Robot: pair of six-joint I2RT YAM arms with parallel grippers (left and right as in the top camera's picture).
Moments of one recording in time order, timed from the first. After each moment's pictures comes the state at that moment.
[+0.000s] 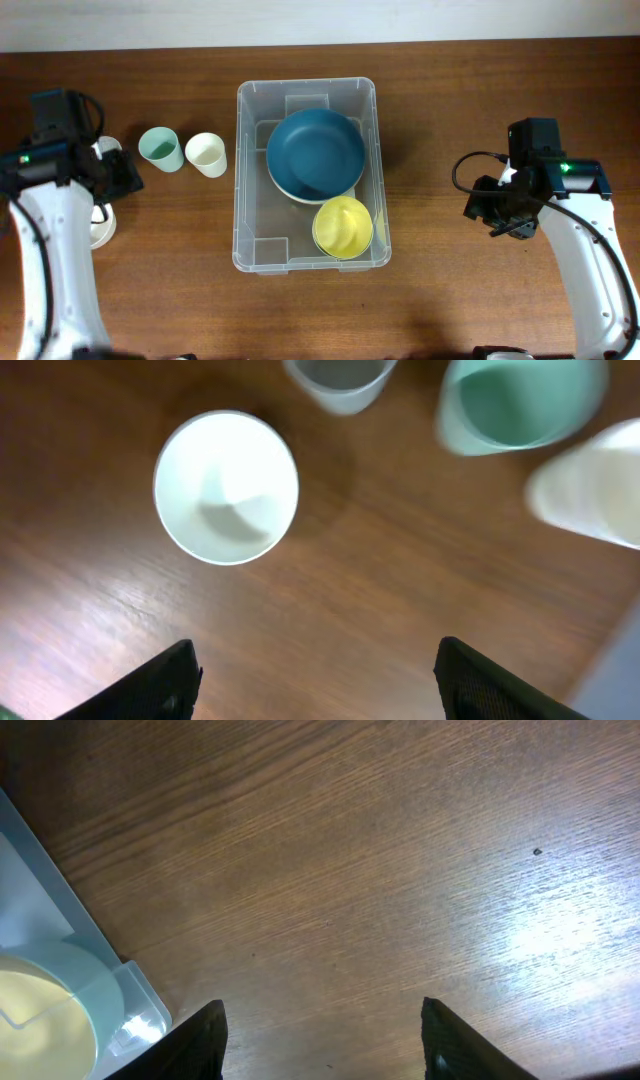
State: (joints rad) left arm 0.29 1.53 1.46 -1.17 -0.21 -0.18; right arm -0.08 1.39 1.19 -1.19 -0.04 0.38
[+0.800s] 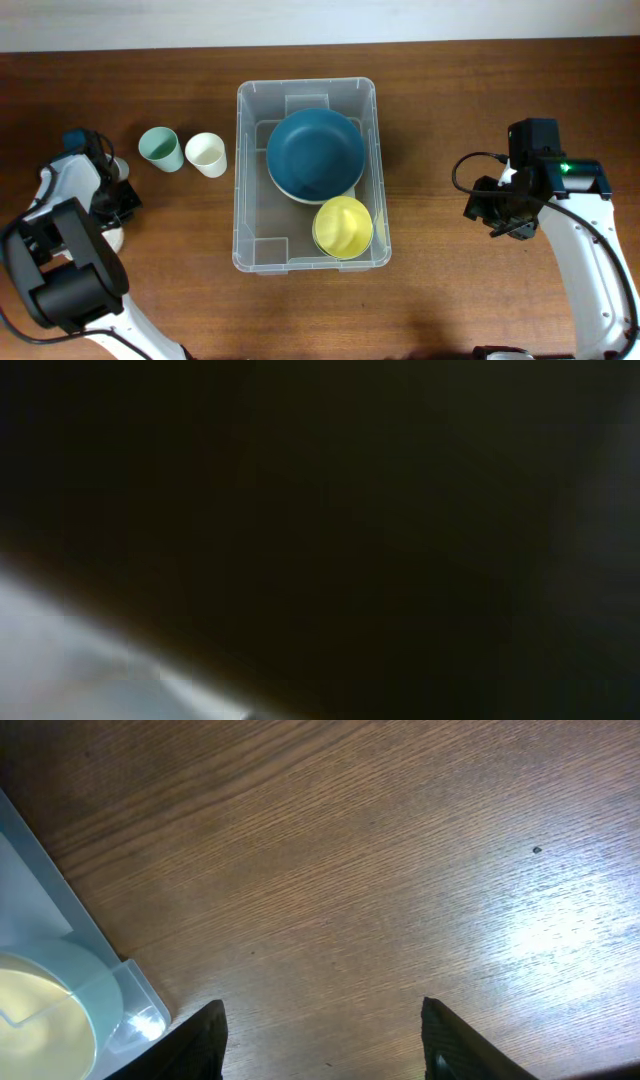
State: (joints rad) left arm 0.42 2.02 1.35 -0.88 -0.21 -0.18; right arm -0.08 1.39 1.19 -1.20 -0.04 0.38
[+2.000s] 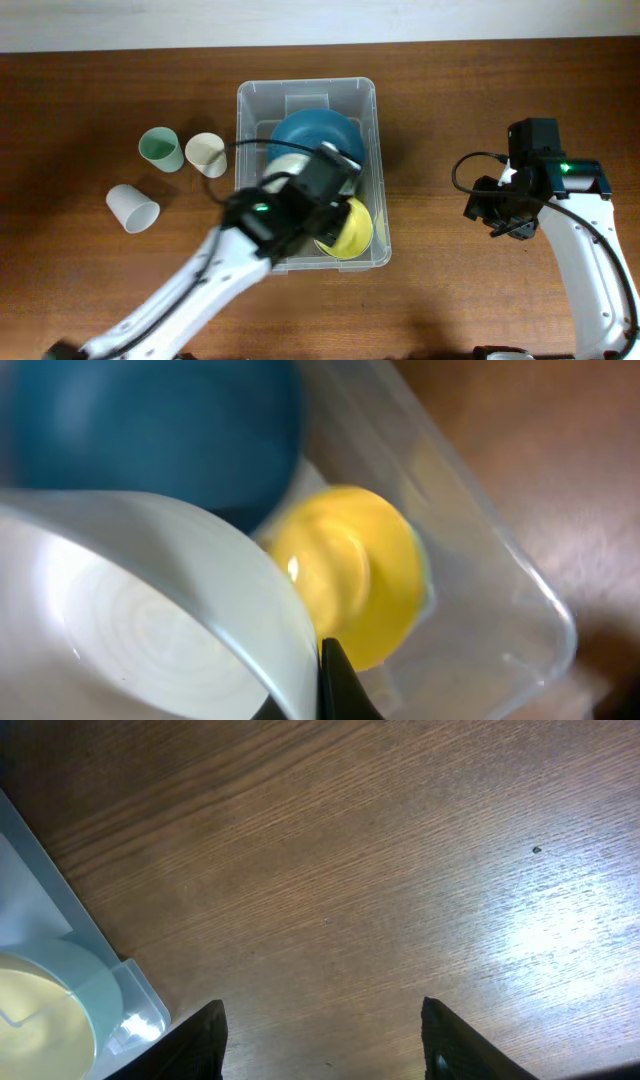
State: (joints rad) left arm -0.79 1.48 1.35 -0.93 -0.10 -0.18; right arm -0.08 1.39 1.19 -1.20 -0.04 0.38
